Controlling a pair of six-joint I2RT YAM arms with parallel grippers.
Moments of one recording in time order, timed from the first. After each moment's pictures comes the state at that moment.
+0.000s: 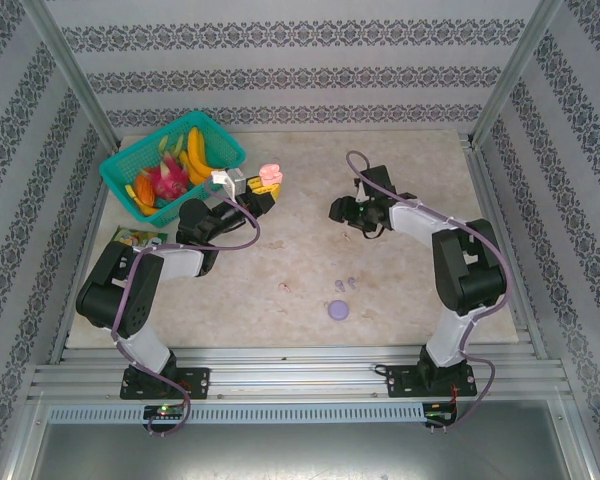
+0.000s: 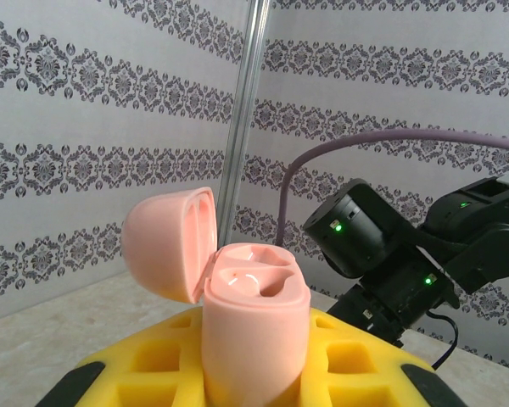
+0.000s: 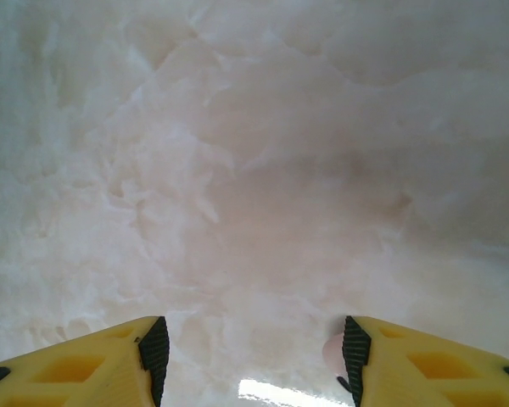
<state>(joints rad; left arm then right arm) -0.31 1.68 0.72 1.27 0.63 -0.35 0.29 1.83 1.16 -0.30 -0.30 0.55</state>
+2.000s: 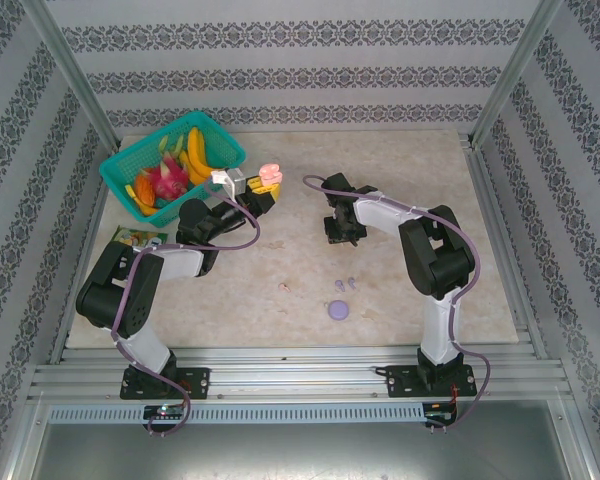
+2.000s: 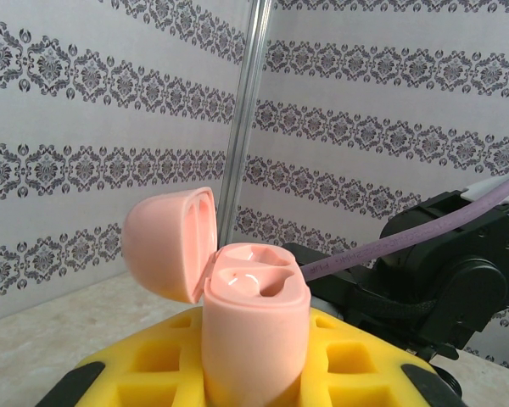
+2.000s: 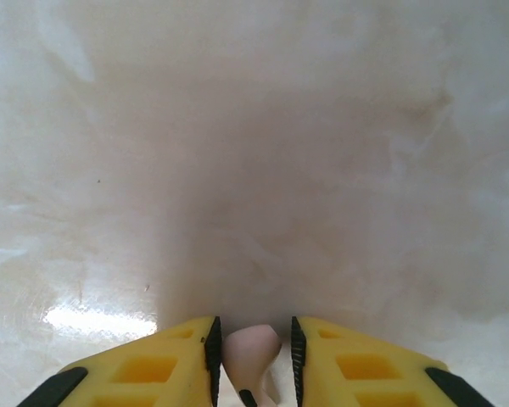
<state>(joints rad) -0.31 1.68 0.72 1.27 0.63 -0.35 0.46 2.02 1.38 -0.68 0.04 0.34</state>
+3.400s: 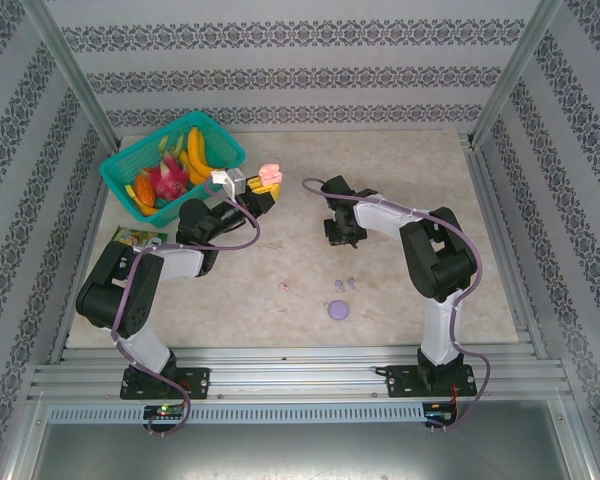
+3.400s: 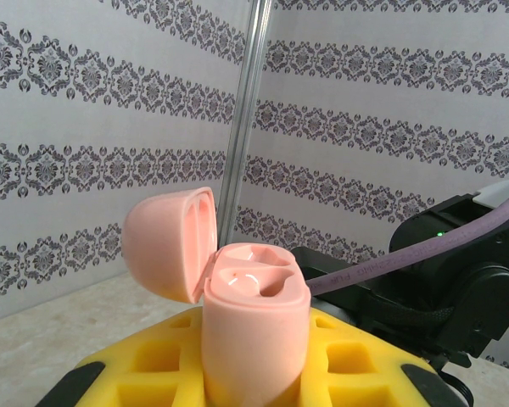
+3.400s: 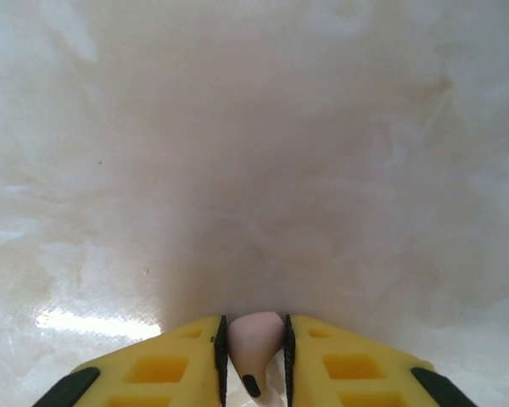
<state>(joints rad) -0.31 1.68 0.72 1.27 0.63 -0.35 0.47 2.00 1.34 -0.65 0.06 0.34</state>
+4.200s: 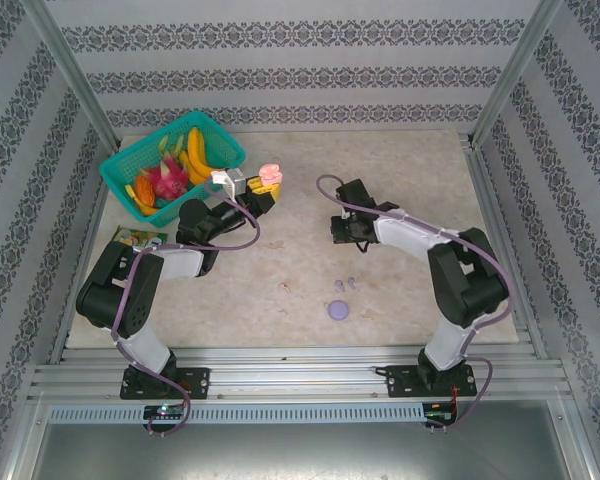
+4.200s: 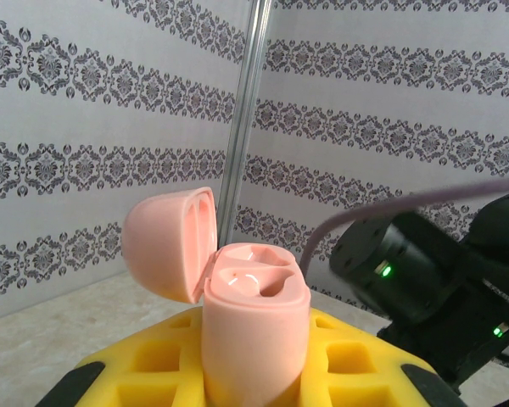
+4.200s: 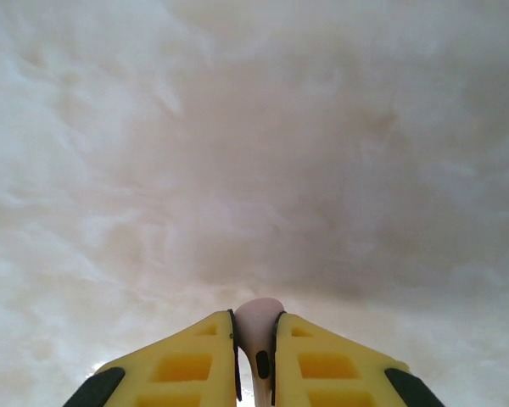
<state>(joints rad) -0.31 1.68 0.71 1.27 0.63 -0.35 0.45 1.73 1.10 -0.40 0.00 0.37</state>
